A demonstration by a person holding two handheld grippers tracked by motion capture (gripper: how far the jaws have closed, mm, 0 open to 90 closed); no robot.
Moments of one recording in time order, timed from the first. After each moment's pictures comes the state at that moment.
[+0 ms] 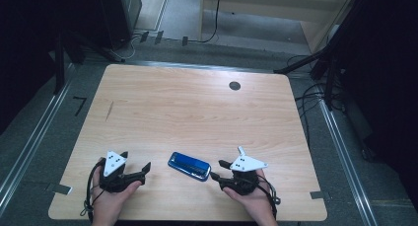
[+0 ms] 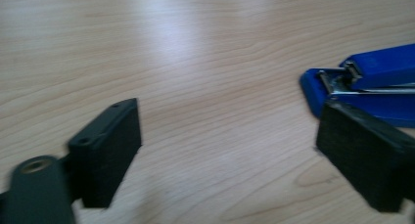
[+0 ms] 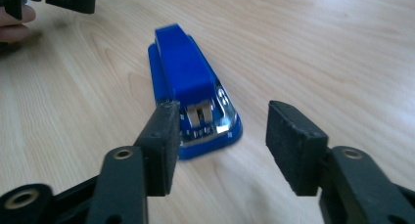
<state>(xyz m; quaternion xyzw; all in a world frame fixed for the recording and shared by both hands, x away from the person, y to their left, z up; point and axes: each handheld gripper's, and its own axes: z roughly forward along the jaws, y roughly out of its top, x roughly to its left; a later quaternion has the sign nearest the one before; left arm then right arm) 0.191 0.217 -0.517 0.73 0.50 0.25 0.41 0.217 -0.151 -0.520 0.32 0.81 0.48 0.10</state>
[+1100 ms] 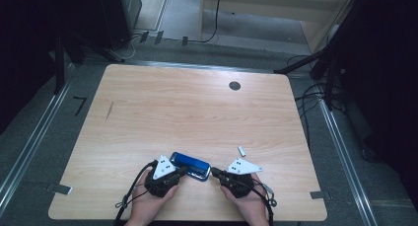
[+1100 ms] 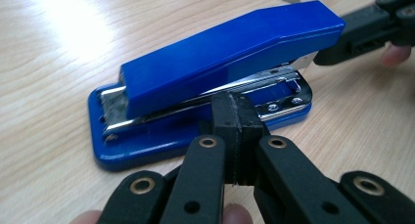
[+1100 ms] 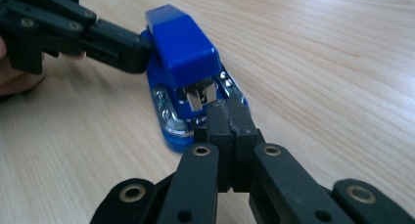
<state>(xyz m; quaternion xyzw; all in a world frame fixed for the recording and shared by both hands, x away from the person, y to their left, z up) 0.202 0.117 -0.532 0.81 0.38 0.14 0.43 0.215 -0.138 -0.538 0.35 0.80 0.48 0.10</state>
